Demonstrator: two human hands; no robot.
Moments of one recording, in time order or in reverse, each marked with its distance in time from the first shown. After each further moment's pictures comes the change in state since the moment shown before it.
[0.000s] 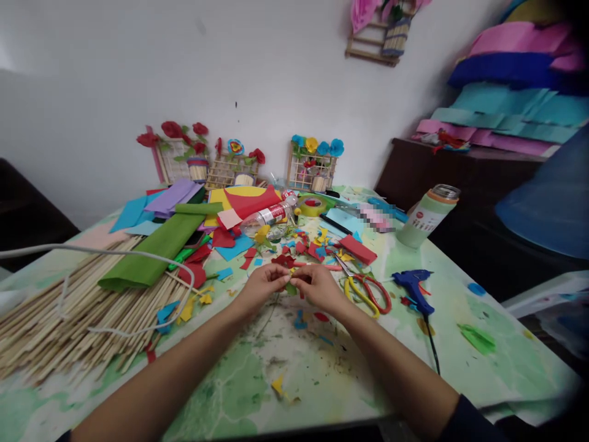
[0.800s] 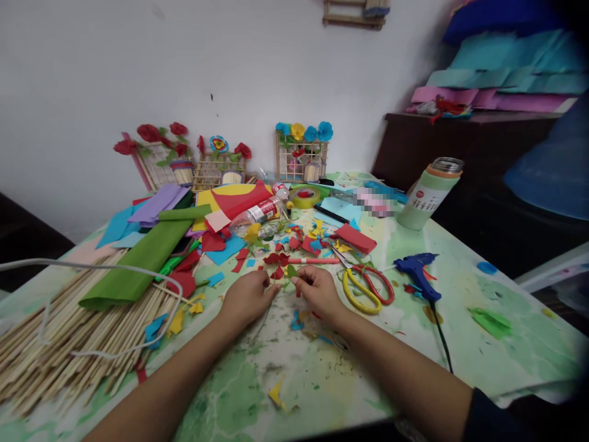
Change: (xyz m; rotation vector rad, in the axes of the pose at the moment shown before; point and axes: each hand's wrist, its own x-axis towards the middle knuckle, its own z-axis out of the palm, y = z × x) left_hand -0.001 -0.003 -0.010 1.274 0.068 0.067; right_hand -0.011 0.025 0.016 0.341 0.260 0.084
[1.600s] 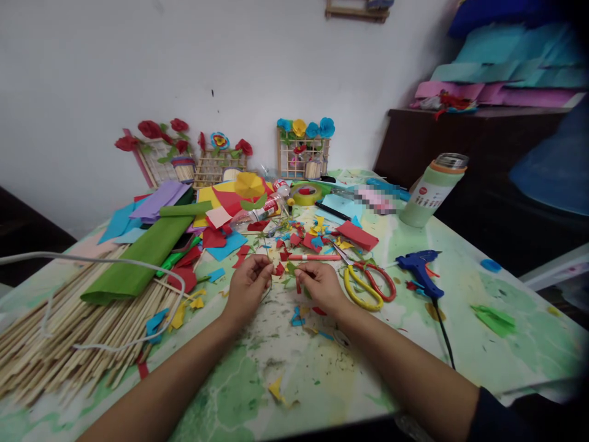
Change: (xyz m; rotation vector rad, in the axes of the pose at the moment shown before) left_hand -0.005 0.011 0.009 -1.110 0.268 -0.033; right_hand 0.003 0.004 -0.005 -0.106 -0.030 -0.083
